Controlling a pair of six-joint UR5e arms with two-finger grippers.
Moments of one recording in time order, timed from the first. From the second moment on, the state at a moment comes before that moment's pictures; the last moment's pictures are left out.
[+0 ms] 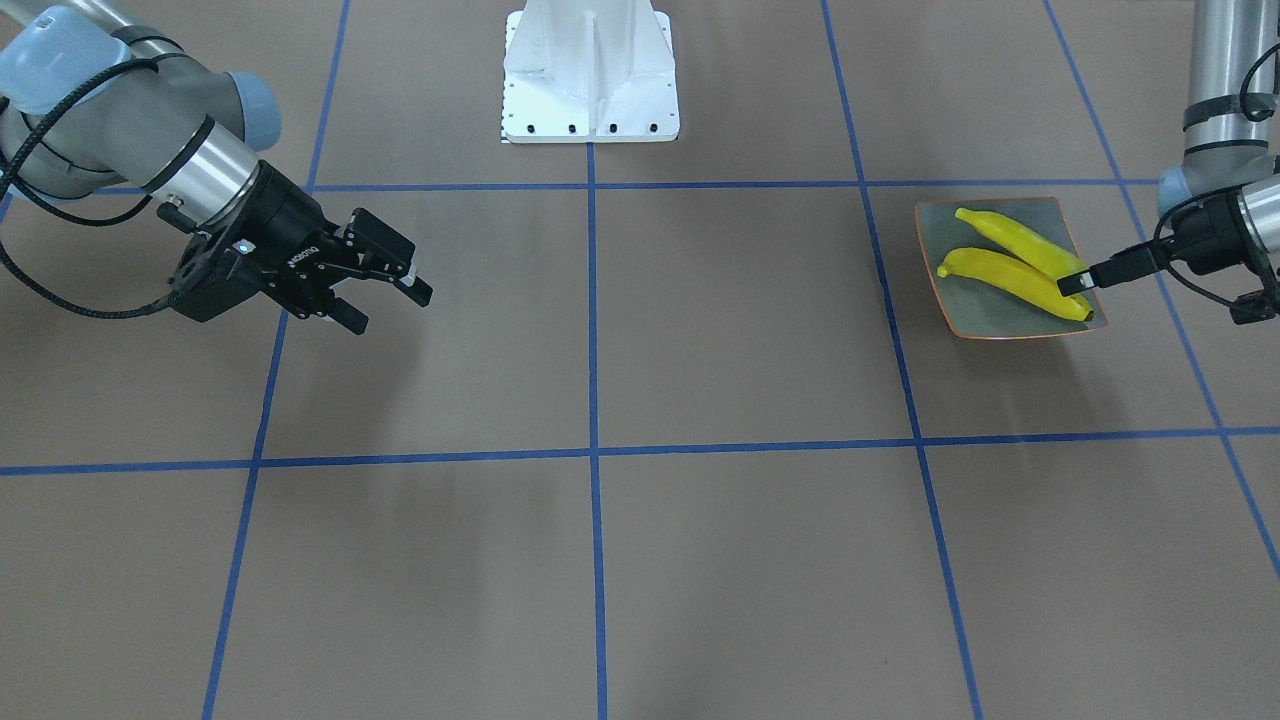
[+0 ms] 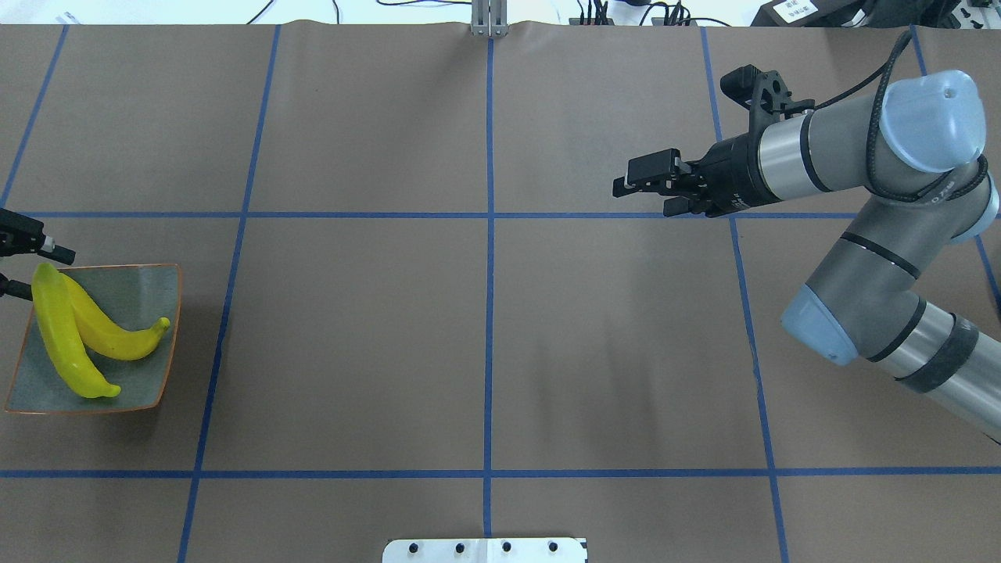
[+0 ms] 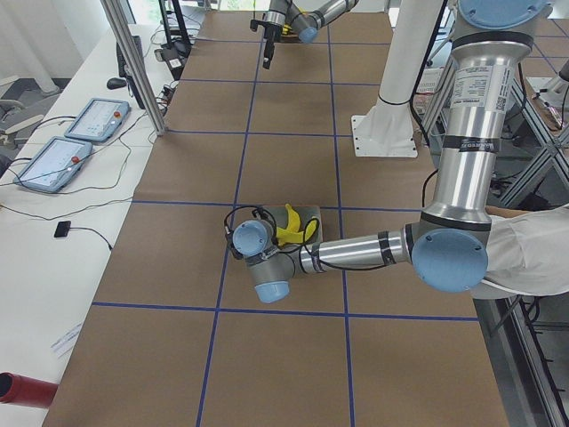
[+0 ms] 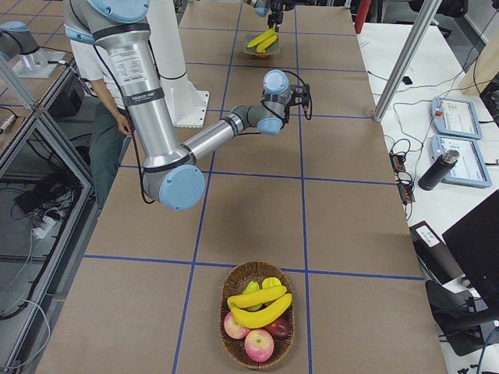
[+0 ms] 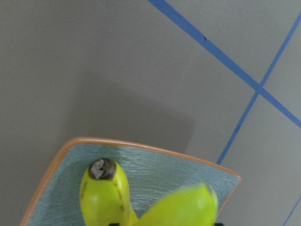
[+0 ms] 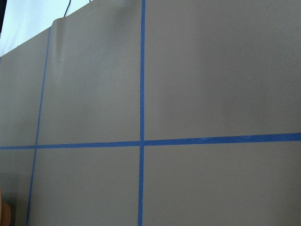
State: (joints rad) left arm -1.20 -1.66 -1.21 -3.01 -2.79 -1.60; right arm 0.83 -1.24 1.75 -0.73 2.14 1.40
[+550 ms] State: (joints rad) left arm -1.32 -1.65 -1.21 -3.03 -2.79 -1.54; right arm 0.89 -1.35 1.78 -0.73 2.15 1.39
